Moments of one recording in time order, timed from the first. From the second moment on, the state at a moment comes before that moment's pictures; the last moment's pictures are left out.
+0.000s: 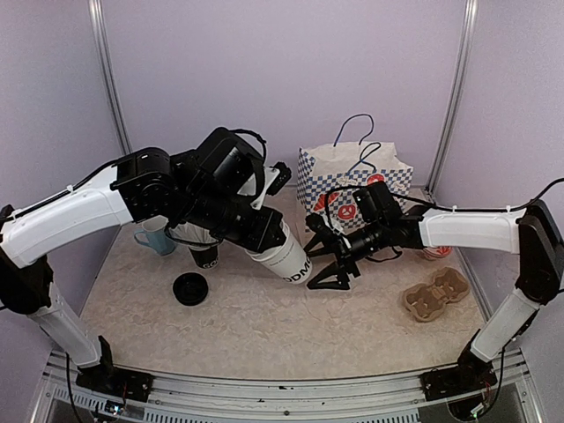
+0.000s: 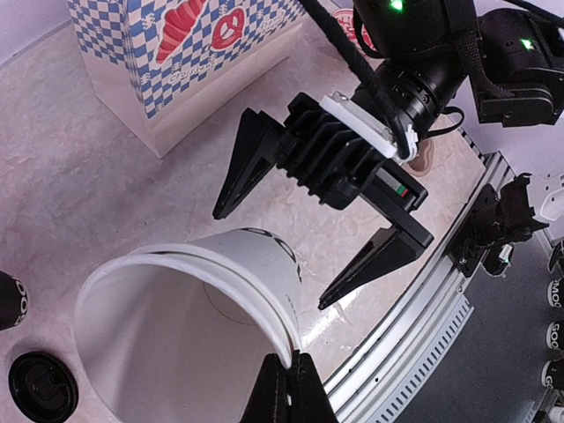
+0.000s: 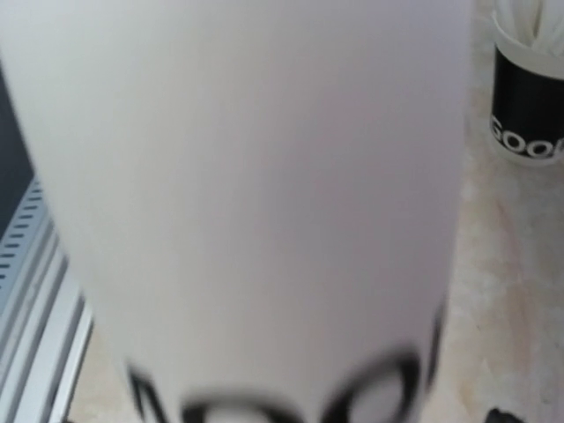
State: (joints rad) left arm -1.13 1.59 1.71 -0.91 -0.09 -0.46; right arm 0.69 1.61 1.06 -0.20 -0.91 -0.50
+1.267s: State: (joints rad) left arm -1.09 1.55 1.88 -1.14 -0.15 -0.58; right arm 0.69 1.62 1.02 -0.05 -0.99 -0.47
